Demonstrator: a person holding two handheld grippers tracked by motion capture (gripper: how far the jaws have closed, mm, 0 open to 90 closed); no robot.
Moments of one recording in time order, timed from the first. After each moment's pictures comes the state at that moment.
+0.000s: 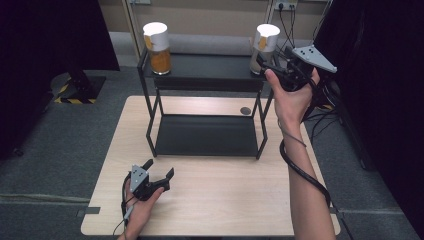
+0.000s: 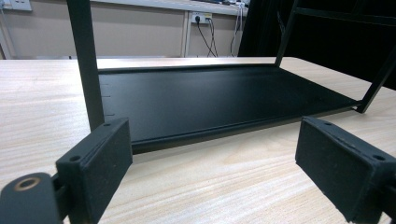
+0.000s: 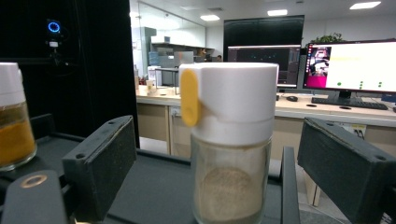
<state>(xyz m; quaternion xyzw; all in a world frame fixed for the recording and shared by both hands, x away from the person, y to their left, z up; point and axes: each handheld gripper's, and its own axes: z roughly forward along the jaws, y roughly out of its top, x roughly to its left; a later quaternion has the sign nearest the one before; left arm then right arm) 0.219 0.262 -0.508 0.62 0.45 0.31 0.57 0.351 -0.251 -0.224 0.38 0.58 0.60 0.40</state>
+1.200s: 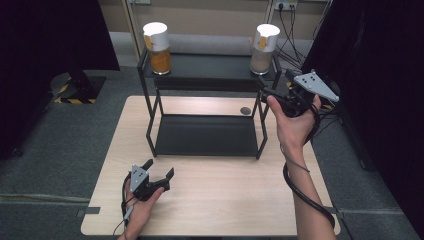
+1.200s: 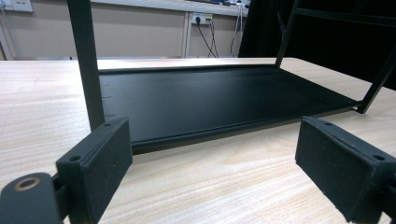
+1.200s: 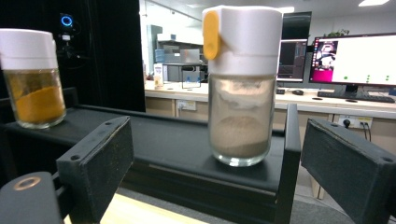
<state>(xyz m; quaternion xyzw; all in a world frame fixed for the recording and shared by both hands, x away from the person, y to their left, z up) 0.219 0.261 -0.509 0.62 0.45 0.31 0.57 0.310 -0.263 -0.261 0.37 0.59 0.60 0.39</state>
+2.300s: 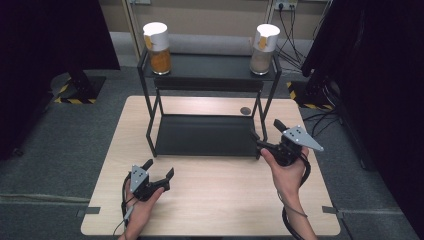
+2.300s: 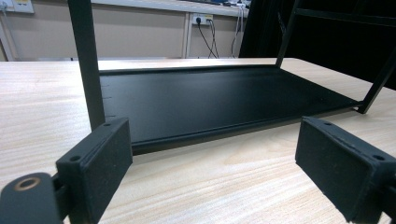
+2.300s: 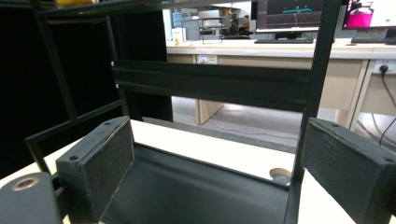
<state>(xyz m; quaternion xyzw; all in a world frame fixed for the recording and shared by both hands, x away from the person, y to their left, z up) 0.218 0.261 -0.509 0.62 0.45 0.31 0.57 0.263 -0.281 -0.357 0.39 0.64 0.58 0.32</state>
